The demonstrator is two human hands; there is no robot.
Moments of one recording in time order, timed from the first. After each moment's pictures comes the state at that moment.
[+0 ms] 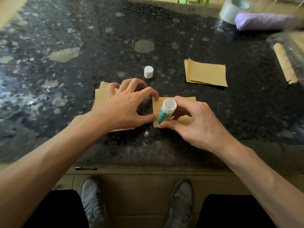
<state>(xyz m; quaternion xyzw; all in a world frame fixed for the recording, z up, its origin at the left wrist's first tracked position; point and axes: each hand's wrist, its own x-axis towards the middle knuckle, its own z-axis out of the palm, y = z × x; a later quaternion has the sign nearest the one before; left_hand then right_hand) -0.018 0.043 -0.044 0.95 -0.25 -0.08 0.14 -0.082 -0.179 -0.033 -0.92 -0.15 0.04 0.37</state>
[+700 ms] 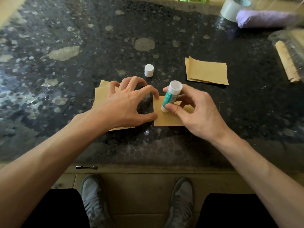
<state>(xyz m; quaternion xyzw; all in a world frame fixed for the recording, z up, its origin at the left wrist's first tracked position) -0.018 0.043 -0.042 0.95 -0.25 -0.09 0.15 -0.066 -0.182 -0.045 -0.91 -0.10 -0.01 0.41</state>
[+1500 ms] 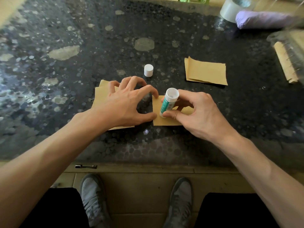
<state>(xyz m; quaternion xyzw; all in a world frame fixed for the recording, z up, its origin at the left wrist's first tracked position) -0.019 0.042 -0.042 0.95 -0.25 -0.08 0.15 -0.069 -0.184 -0.032 -0.93 -0.13 0.01 0.35</state>
